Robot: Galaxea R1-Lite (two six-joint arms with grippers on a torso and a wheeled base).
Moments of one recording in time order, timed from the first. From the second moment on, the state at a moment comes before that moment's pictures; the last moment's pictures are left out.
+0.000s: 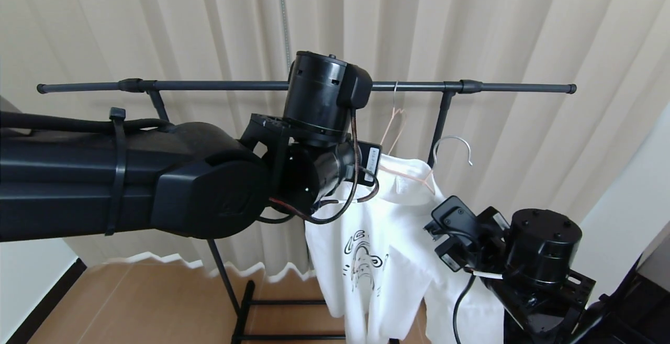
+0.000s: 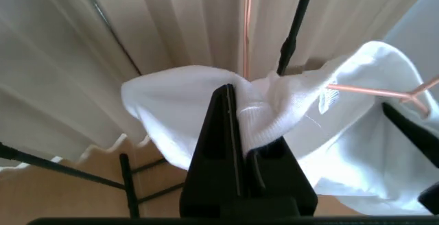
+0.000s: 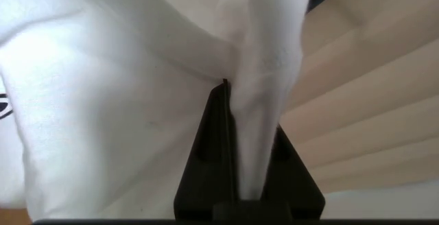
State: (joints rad) left arm -0.83 1.92 -1.46 -0.08 0.42 -0.11; right arm 0.59 1.96 -0.38 -1.38 -0.46 -0.58
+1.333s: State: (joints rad) left arm -0.85 1.92 -1.40 -0.18 0.39 0.00; right arm 0.69 1.97 -0.39 -1.56 -0.46 -0.55
